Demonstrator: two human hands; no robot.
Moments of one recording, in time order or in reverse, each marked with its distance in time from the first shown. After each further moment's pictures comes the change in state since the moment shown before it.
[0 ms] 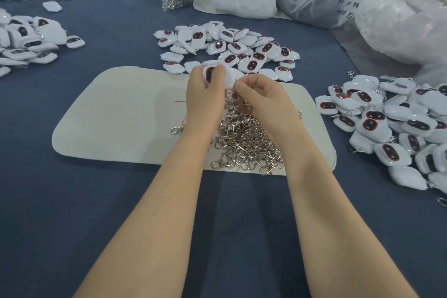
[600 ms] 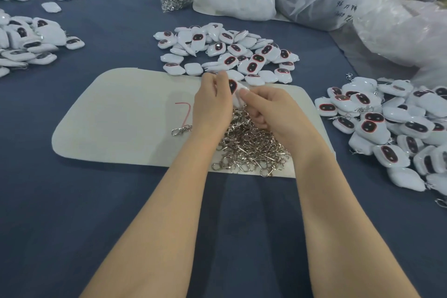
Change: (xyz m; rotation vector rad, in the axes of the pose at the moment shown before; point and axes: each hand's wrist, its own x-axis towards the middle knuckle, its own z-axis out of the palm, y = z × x) left_hand -0.007 -0.003 0.005 0.226 -0.063 -0.002; right_hand -0.003 0.001 -0.018 -0.137 -0.082 0.104
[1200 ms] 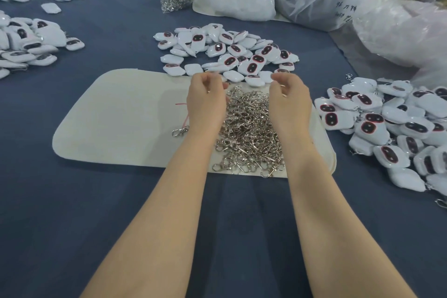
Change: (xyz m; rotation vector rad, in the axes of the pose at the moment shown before) left_hand 0.004 0.001 -0.003 -0.211 0.078 -0.101; right_hand 0.006 -0.001 0.005 -0.251 0.615 -0.040
